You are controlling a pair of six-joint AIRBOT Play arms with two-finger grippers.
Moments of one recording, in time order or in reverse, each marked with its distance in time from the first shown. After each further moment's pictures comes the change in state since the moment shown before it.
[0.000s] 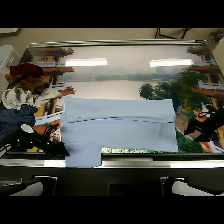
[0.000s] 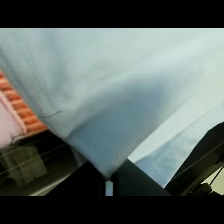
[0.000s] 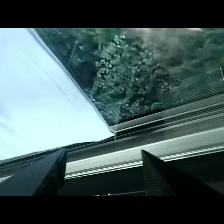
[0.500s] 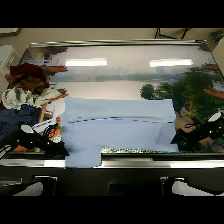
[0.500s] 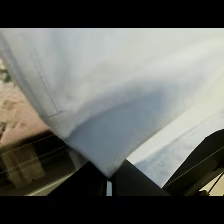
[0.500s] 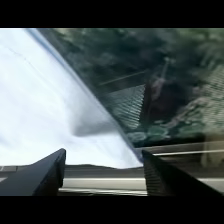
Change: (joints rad) left arm -0.002 0.030 -0.004 -0.011 -0.001 -0.026; right arm 0.000 -0.001 -0.282 0.138 -0.193 -0.094
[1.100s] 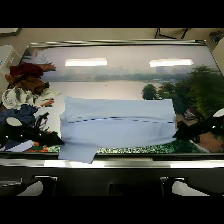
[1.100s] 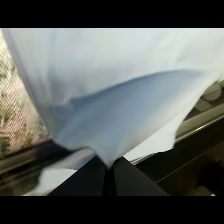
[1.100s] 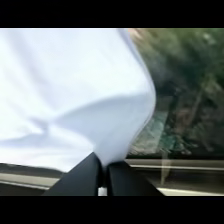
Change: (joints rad) left arm 0.071 0.072 0.173 -0.032 -0.067 -0.008; right arm 0.003 0.033 0.121 0.136 0.028 -0.061
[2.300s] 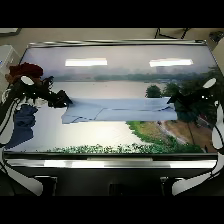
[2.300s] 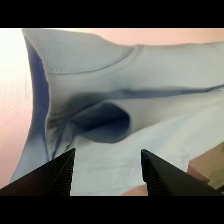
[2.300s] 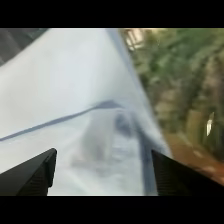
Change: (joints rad) left arm -0.126 -0.672 0.935 -0.023 -0.019 -0.287; right arm 0.150 -0.408 0.576 0.004 -0.153 0.207
